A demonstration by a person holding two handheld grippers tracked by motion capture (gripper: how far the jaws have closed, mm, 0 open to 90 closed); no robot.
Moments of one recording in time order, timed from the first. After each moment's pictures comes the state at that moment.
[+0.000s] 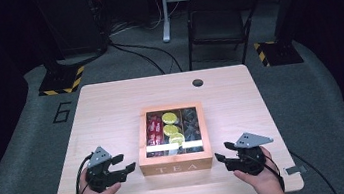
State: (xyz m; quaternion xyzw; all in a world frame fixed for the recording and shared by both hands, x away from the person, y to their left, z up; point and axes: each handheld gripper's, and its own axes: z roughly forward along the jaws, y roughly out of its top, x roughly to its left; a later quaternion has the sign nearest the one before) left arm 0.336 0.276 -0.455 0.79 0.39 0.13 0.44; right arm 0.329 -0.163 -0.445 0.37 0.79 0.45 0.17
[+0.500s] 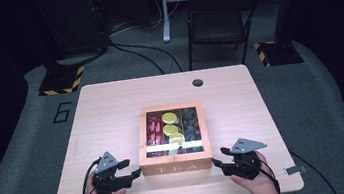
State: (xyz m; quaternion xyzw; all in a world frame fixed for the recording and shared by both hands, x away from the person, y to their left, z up) left arm 0.333 0.266 -0.470 0.81 0.37 0.13 0.43; right arm 0.329 -0.155 -0.465 0.36 0.81 0.44 0.17
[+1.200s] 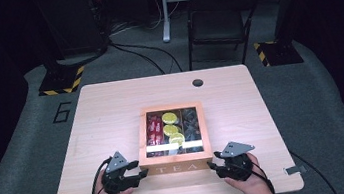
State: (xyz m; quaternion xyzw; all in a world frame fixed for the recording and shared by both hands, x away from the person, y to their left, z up) left arm 0.339 0.246 -0.483 0.83 0.35 0.13 0.42; right arm 0.334 -0.138 -0.480 0.33 0.84 0.40 0.17
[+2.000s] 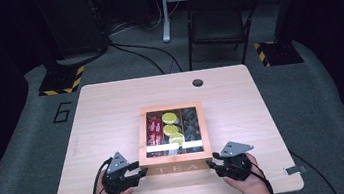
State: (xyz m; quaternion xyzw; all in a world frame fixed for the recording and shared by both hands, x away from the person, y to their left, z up) left arm 0.337 0.245 -0.483 0.83 0.35 0.14 0.42; right arm 0.334 -0.135 -0.479 0.34 0.83 0.41 0.16
